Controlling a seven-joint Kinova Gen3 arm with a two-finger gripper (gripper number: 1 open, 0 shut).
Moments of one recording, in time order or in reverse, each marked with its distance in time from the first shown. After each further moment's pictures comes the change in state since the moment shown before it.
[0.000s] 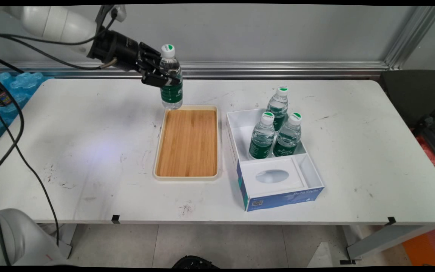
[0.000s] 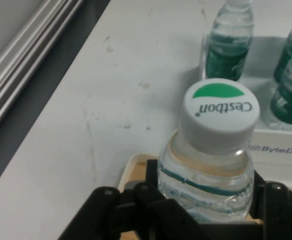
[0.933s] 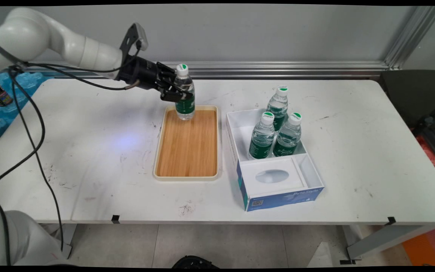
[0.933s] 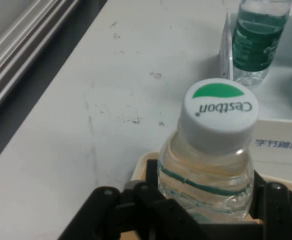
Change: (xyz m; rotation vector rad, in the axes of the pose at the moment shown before) arm -0.042 -0.014 0.073 -0.001 0.039 -0.006
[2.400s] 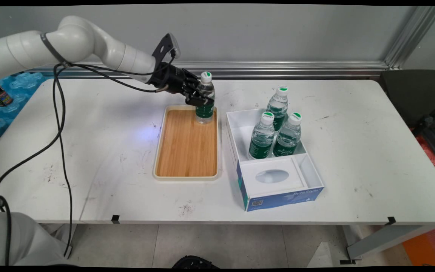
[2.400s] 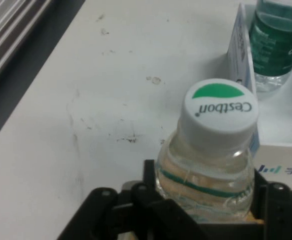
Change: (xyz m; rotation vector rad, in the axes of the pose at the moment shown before) arm 0.016 -0.014 0.078 -0.040 -0.038 0.011
